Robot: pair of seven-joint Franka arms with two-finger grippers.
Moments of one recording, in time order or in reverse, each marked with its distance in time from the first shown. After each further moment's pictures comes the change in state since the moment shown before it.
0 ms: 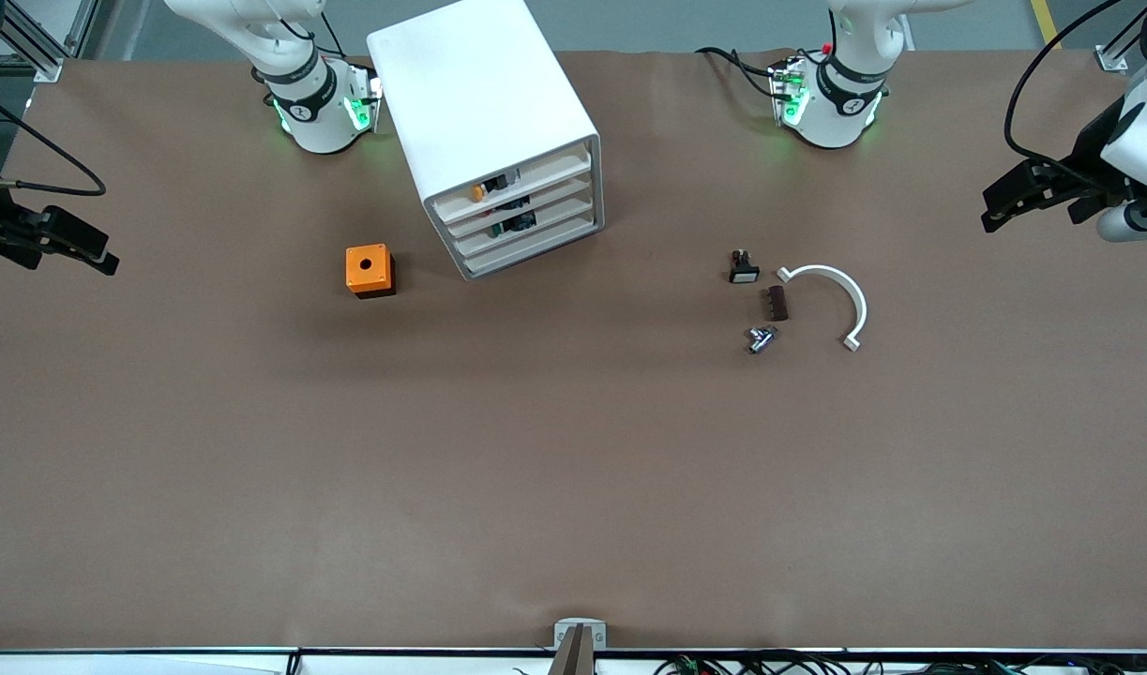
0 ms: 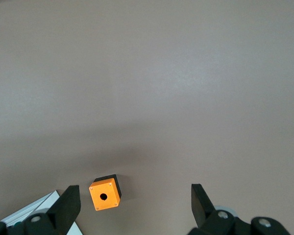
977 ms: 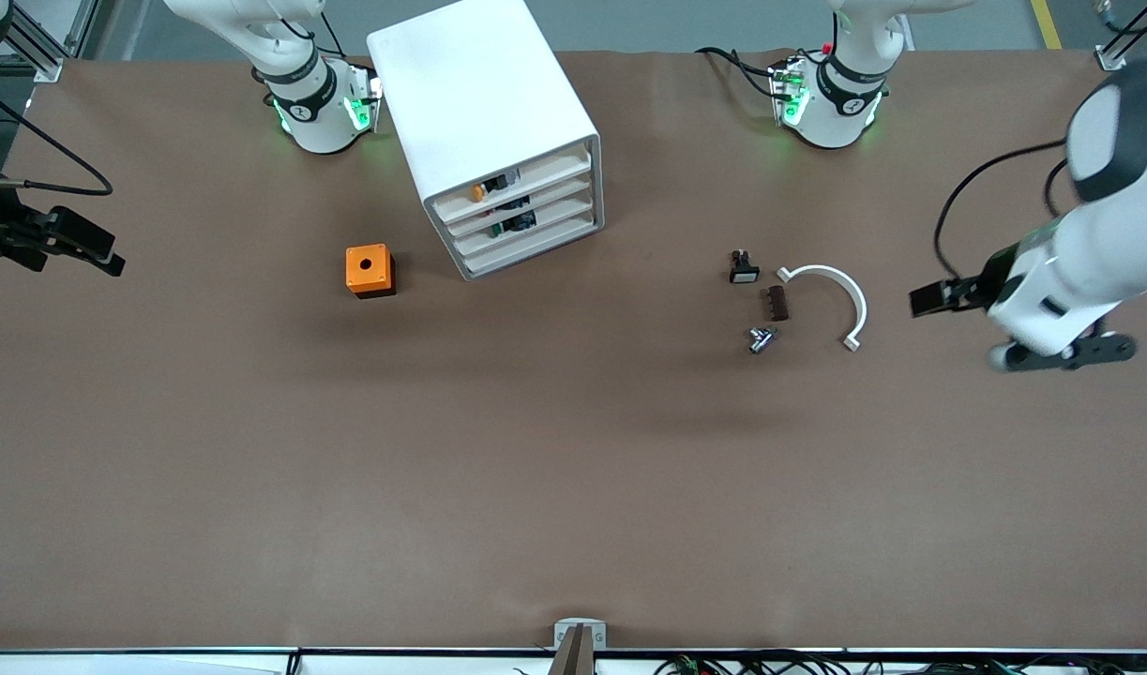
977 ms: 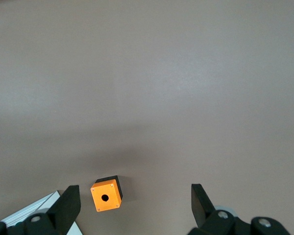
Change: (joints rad) left arm -0.057 0.321 -0.018 0.070 0.000 0.060 -0.135; right arm 0.009 0.000 0.001 0.000 0.000 0.008 0.000
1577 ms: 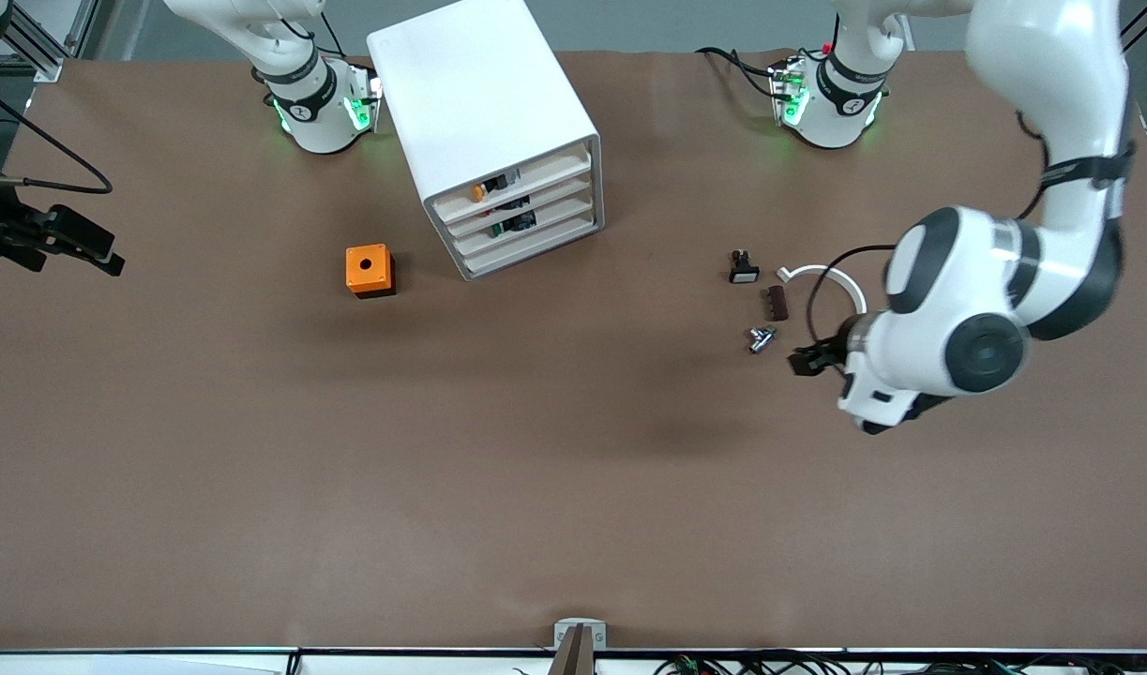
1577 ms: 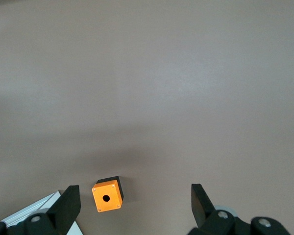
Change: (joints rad) left arm -0.159 0.258 -0.009 0.069 -0.068 0.020 -0.562; right arm 0.000 0.000 0.011 0.006 0.001 0.000 -0.002
